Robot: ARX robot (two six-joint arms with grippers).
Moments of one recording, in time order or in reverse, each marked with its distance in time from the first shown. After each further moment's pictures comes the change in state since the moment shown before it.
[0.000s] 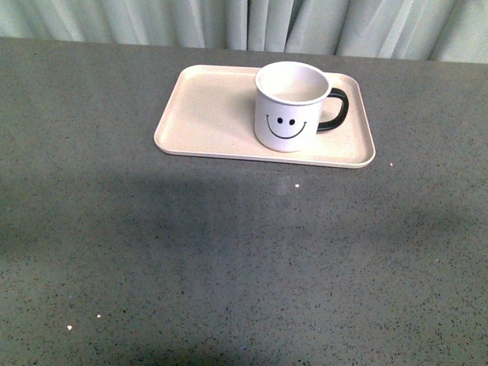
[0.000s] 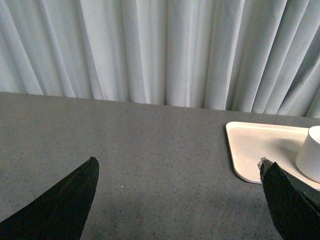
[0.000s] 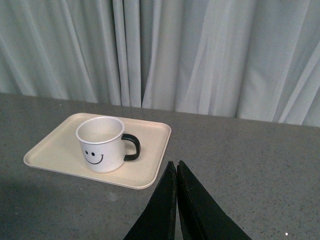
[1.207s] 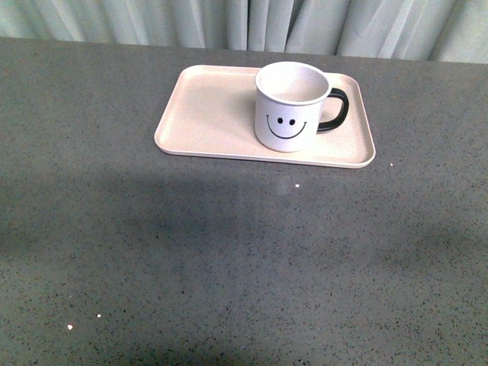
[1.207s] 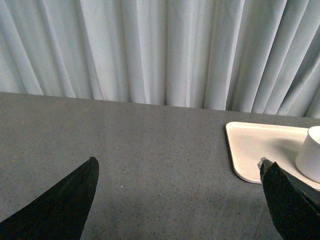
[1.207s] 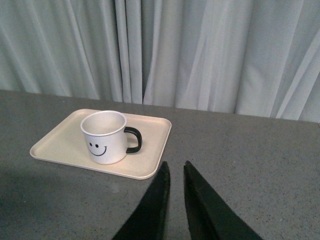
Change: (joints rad) left arm 0.000 0.000 0.000 0.000 0.000 0.000; right arm 0.000 -0.348 0.000 -0.352 0.000 0.000
